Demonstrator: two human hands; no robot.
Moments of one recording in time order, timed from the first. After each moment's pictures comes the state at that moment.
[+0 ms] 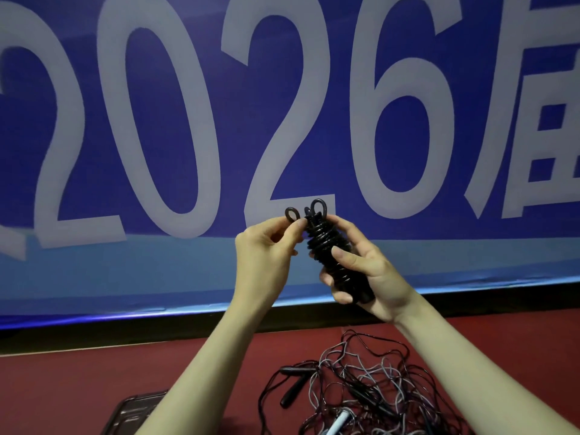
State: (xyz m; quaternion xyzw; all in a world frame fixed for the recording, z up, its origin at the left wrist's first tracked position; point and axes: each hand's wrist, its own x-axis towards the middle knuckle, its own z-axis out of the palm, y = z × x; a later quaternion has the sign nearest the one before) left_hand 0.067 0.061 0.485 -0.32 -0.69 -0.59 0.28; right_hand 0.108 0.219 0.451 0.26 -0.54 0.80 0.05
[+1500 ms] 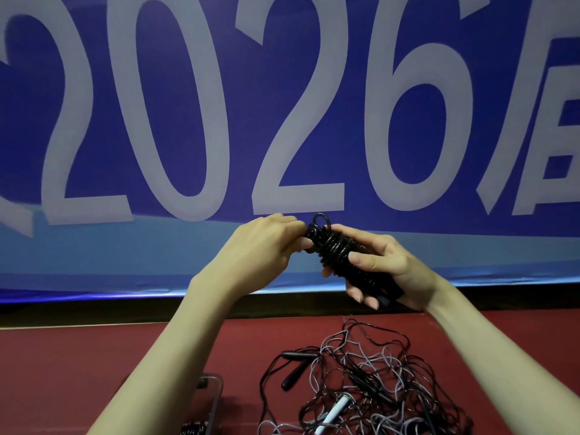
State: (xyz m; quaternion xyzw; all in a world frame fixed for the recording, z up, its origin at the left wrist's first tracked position) left_hand 0.060 0.013 0.498 -0.45 -0.85 -0.13 0.26; right_hand 0.114 0.233 0.454 0.25 -0.67 0.70 -0.04
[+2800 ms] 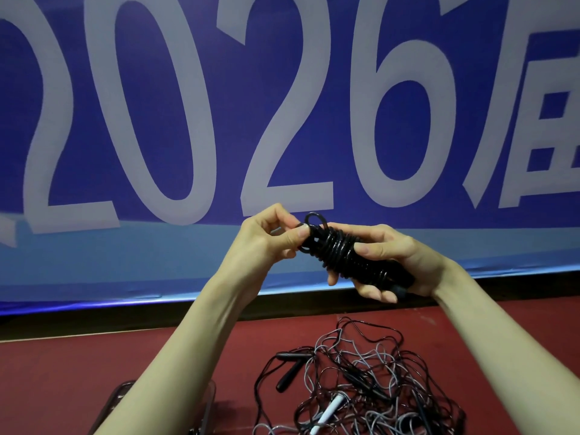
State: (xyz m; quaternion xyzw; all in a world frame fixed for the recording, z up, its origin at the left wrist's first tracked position) left_hand 0.067 0.043 0.489 -0.35 -0.64 -0.68 -0.04; right_hand 0.121 0.261 0.470 0.29 -0.64 0.70 -0.14
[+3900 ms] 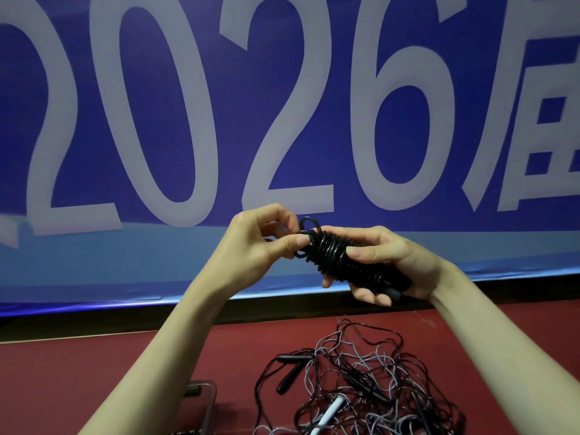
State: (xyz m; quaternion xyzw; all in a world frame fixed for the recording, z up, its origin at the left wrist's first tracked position) left_hand 0.070 0.023 0.499 -0.43 -0.74 -0.50 0.13; right_hand 0.128 0.251 0.476 0.28 -0.66 0.69 -0.13
